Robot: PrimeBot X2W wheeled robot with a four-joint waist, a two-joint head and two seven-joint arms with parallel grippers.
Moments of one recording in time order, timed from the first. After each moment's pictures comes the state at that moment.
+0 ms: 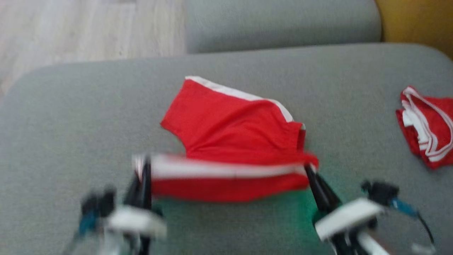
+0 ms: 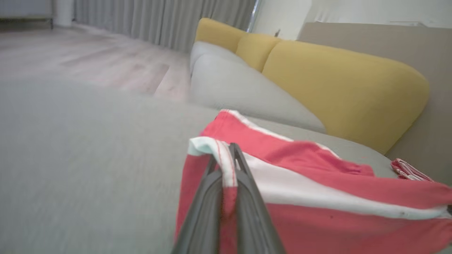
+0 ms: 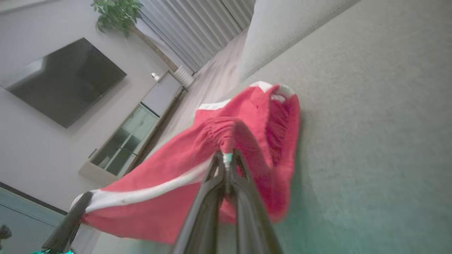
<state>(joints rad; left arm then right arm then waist) -0.12 0.09 -0.26 0.43 -0.46 -0.13 -0.26 -0.14 -0.27 0.63 0.39 1.04 0.13 -0.26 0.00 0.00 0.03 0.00</state>
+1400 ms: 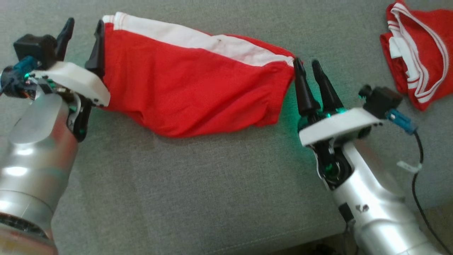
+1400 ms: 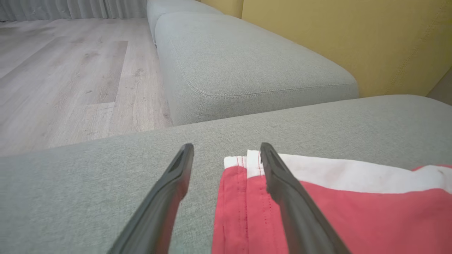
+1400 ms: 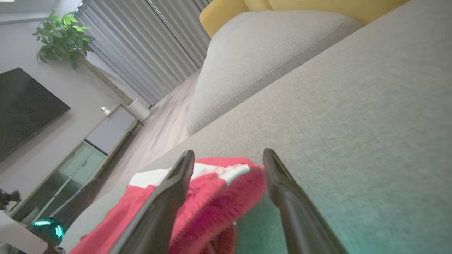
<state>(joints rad) -1.00 0.32 -0.71 1.02 -0.76 -0.13 -0.25 -0.55 -0.07 0.44 0.53 0.82 0.13 -0.26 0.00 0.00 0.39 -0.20</state>
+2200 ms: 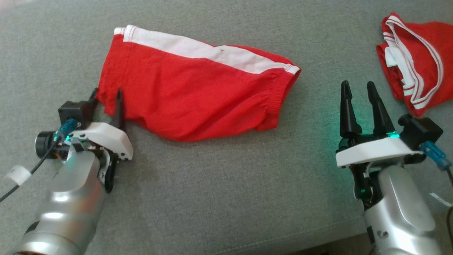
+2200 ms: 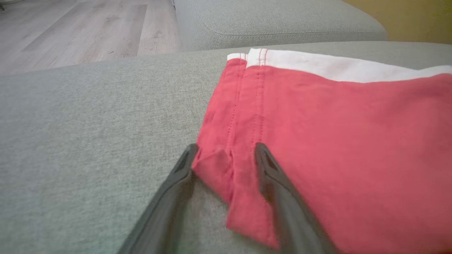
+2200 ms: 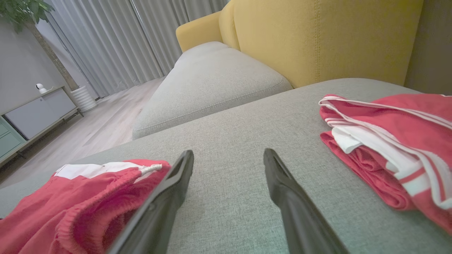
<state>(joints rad) -0.76 0.22 -0.58 1.06 -0.61 -0.03 -0.27 -0.35 -0.06 0.09 0.42 0.36 0.13 -0.26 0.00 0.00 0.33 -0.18</state>
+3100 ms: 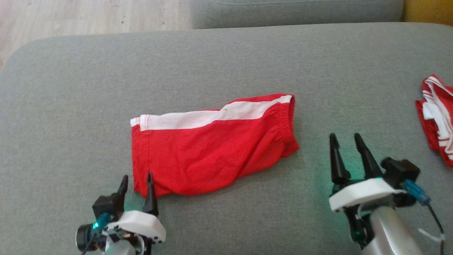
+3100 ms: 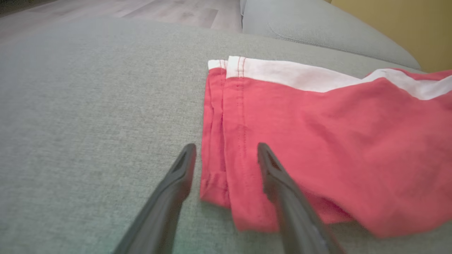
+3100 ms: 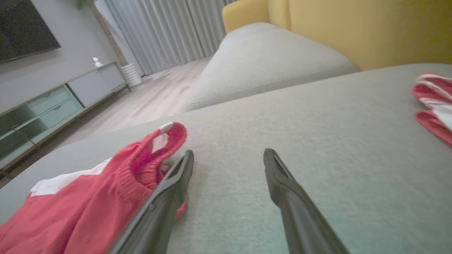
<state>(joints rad) -0.22 0.07 -0.28 0.69 -0.42 0.05 -0.26 -0.18 -0.05 0.10 0.48 0.30 0.13 -0.26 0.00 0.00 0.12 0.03</state>
